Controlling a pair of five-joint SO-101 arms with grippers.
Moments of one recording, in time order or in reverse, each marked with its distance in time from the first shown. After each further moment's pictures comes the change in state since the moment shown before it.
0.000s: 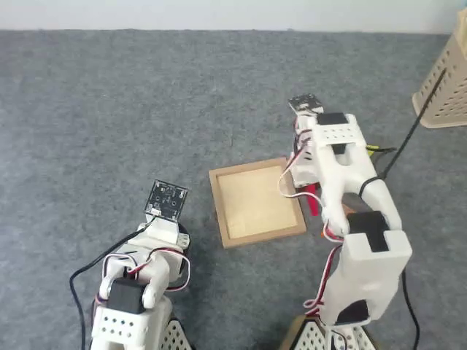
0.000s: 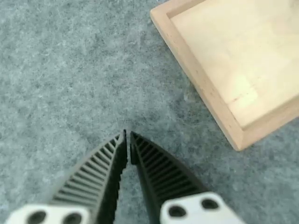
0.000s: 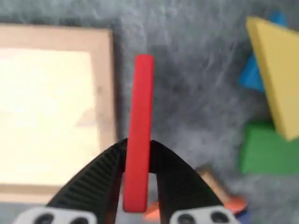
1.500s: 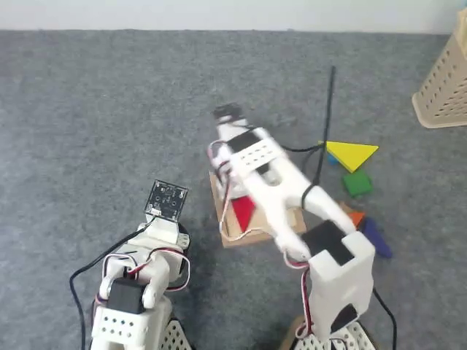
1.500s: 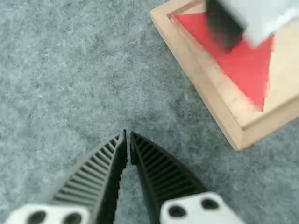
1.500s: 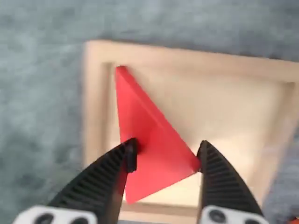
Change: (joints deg) left arm 0.0 0.0 0.0 0.0 0.0; right arm -22.9 1.8 -1.2 -6.1 -21.2
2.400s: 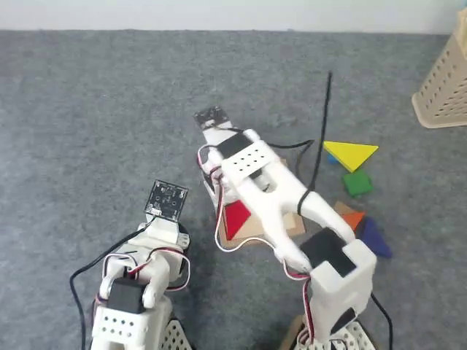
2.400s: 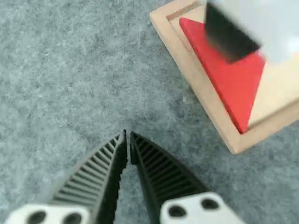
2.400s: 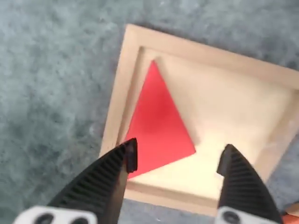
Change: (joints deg) left arm 0.0 0.0 0.0 0.0 0.0; right arm -4.7 -4.0 -0.7 4.1 5.9
